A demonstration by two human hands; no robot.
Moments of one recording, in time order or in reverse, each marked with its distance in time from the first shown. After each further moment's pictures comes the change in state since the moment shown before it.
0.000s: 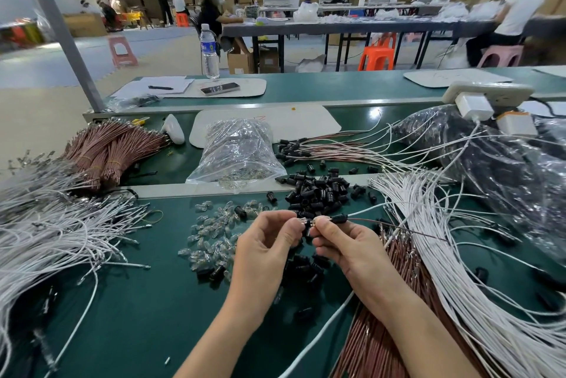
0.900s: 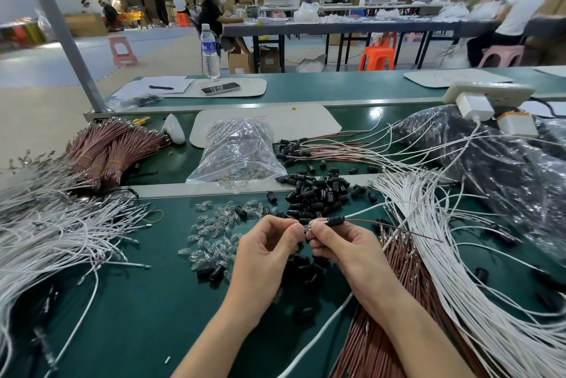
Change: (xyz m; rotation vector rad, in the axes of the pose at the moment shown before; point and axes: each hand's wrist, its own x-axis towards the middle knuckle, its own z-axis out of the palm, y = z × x) left_hand 0.001 -0.007 -0.005 0.039 -0.072 -0.007; right_hand 0.002 0.010 -0.006 -0.120 -0.051 -0.082
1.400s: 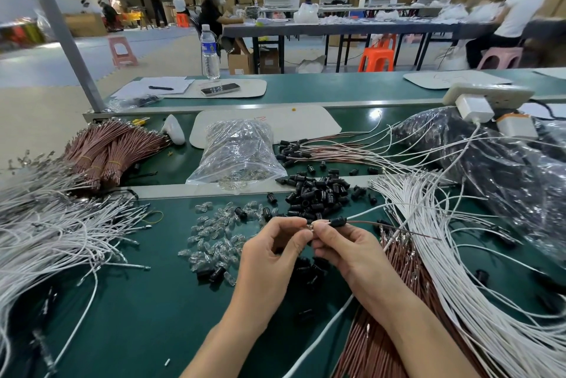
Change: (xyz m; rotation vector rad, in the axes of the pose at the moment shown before) left_hand -0.002 -0.005 0.005 0.123 -0.006 0.128; right_hand 0.001 -0.002 -0.002 0.112 -0.009 0.077
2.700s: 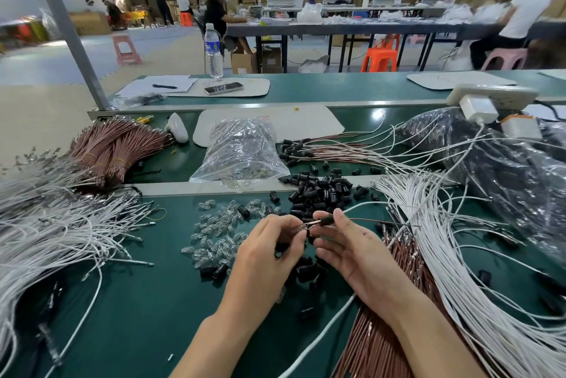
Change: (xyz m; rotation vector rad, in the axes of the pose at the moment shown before) left_hand -0.001 0.007 -0.013 0.491 0.032 0.293; right_hand -0.003 -0.012 0.004 0.191 -0.001 0.137
